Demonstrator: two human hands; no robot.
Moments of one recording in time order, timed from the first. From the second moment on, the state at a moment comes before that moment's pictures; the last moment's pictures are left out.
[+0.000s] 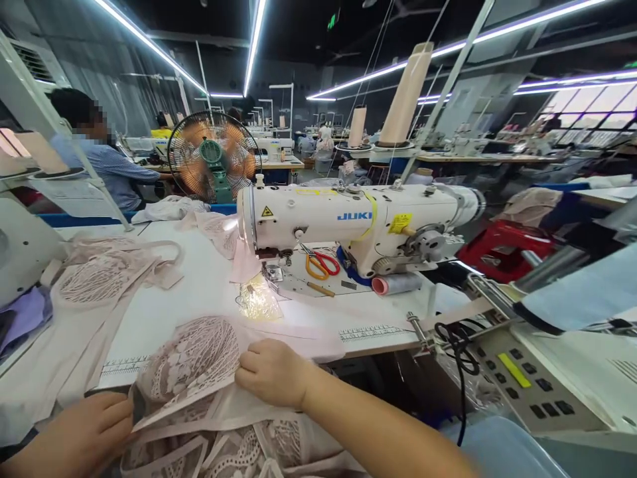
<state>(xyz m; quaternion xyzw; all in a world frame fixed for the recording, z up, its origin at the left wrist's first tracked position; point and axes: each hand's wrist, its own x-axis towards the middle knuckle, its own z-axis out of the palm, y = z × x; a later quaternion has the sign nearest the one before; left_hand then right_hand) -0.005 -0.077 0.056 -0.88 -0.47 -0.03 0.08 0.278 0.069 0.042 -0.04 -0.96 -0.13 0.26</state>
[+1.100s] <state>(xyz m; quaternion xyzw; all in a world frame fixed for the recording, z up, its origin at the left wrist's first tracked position) 0.082 -0.038 0.054 -0.86 -0.36 -0.25 0.26 0.274 0.015 0.041 -0.23 -0.90 0.11 0.36</state>
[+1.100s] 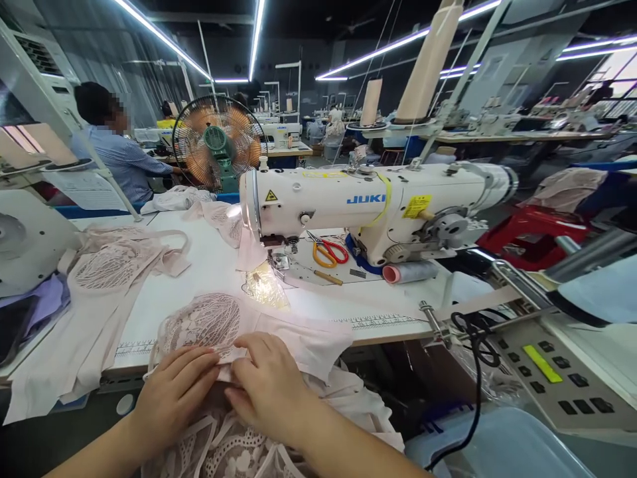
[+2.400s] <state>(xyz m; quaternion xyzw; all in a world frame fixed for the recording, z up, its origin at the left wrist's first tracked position) 0.095 -0.041 0.035 -0.85 -0.44 -0.23 0.19 0.310 0.002 0.010 -0.19 -0.89 0.03 0.42</state>
